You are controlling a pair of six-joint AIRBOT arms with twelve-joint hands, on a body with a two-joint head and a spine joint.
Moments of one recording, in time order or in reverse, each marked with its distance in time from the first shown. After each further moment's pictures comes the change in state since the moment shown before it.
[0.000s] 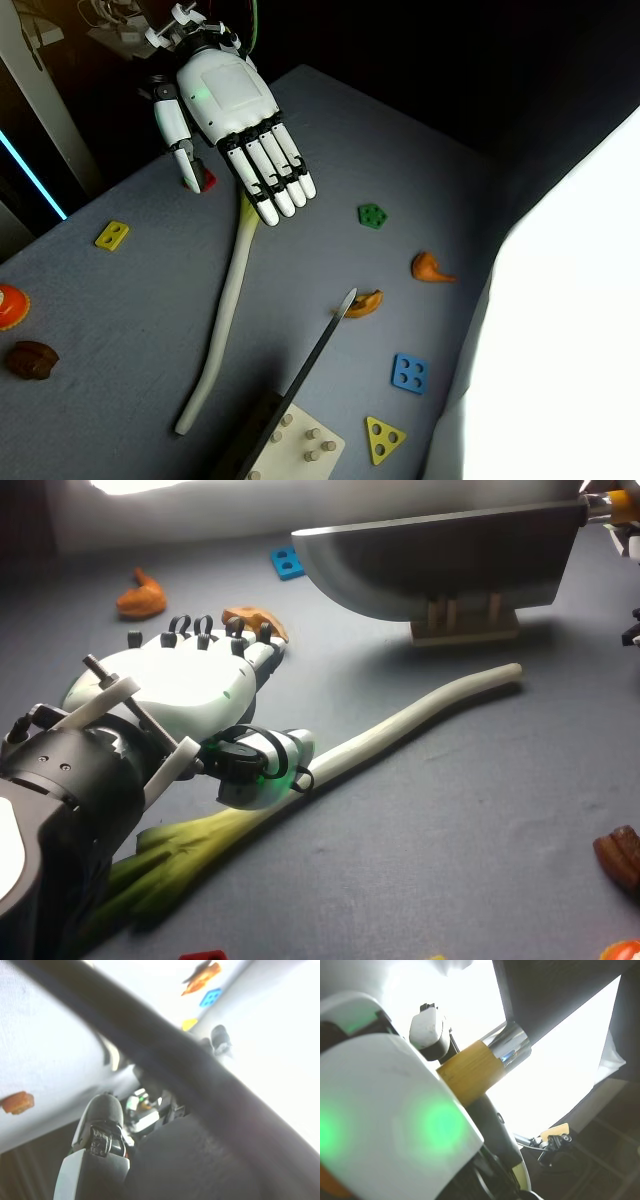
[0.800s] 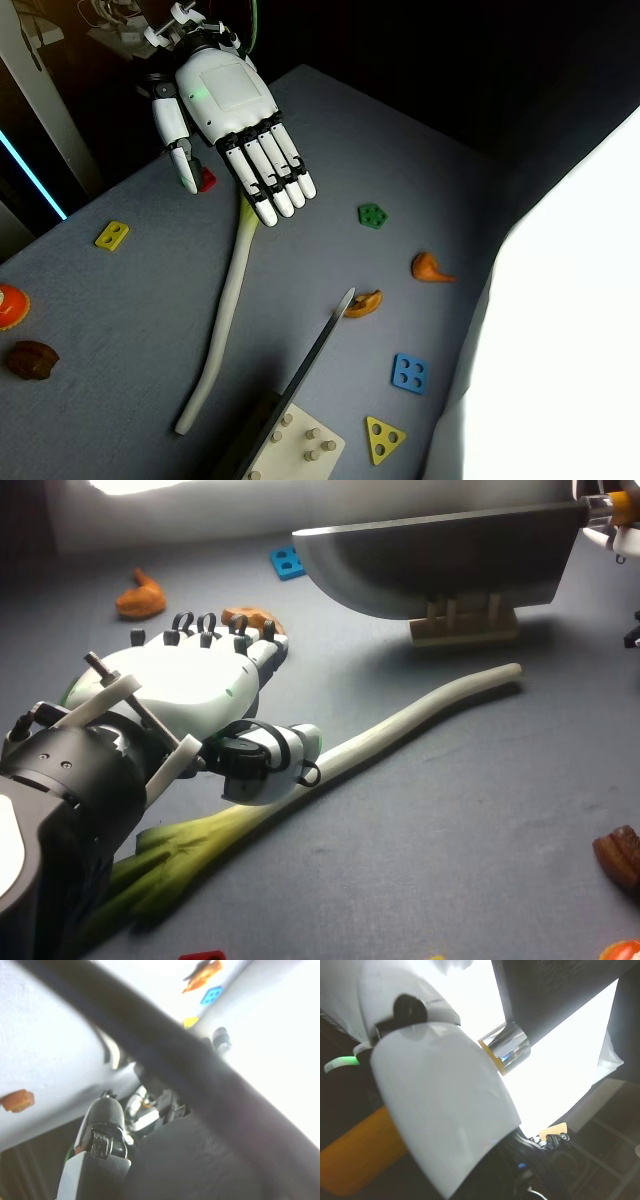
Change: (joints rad) left arm -0.008 0.000 0.000 -0.003 -0.005 0.000; right arm -0.007 0.000 0.001 -0.004 0.012 -0.002
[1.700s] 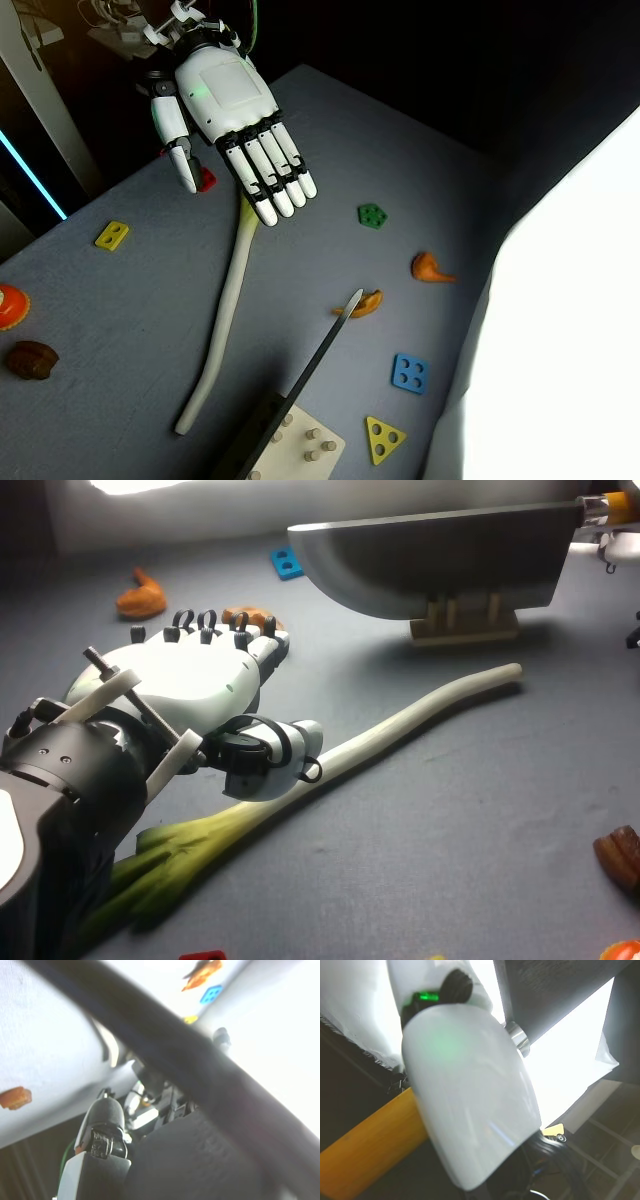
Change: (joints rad) left arm -0.009 0.000 0.000 -0.009 0.001 0.000; right arm 0.000 0.004 0.000 -0.027 0.012 0.002
